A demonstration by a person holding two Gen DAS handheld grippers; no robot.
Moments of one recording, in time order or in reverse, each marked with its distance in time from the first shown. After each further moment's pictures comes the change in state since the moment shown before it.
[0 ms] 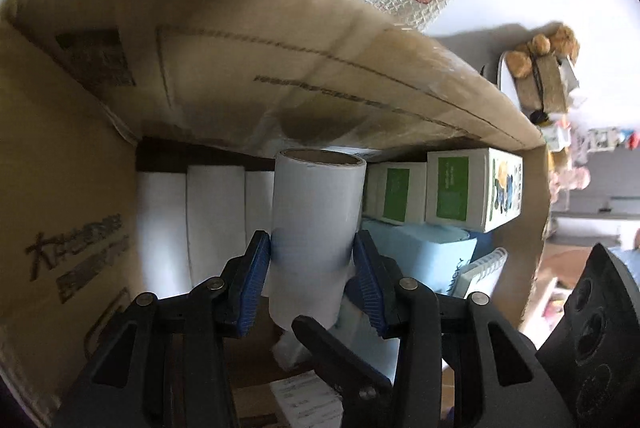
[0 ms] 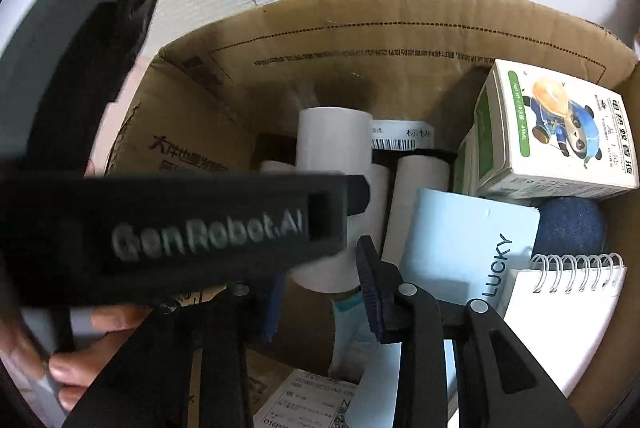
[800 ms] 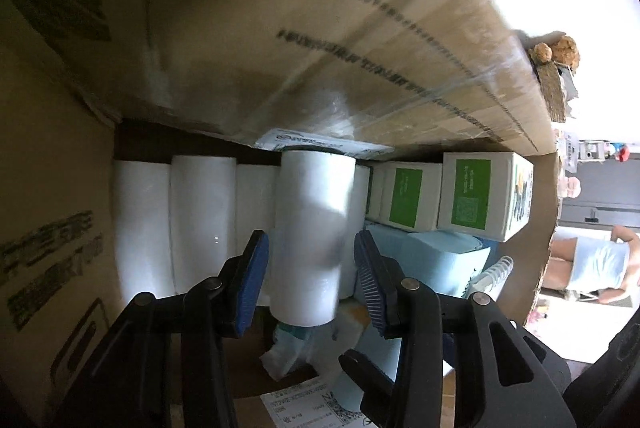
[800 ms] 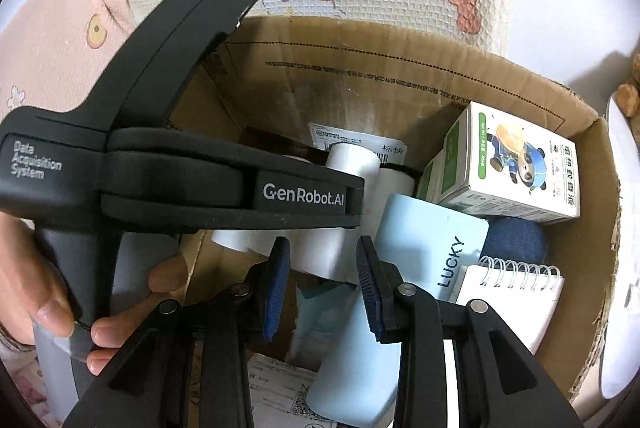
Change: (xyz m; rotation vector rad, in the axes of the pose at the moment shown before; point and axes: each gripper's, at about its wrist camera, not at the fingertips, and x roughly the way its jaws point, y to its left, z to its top) left arm 0.018 -0.004 -0.018 -0.026 -0.001 -0.040; right arm -0.024 0.001 -0.009 -0.146 -0.023 -0.181
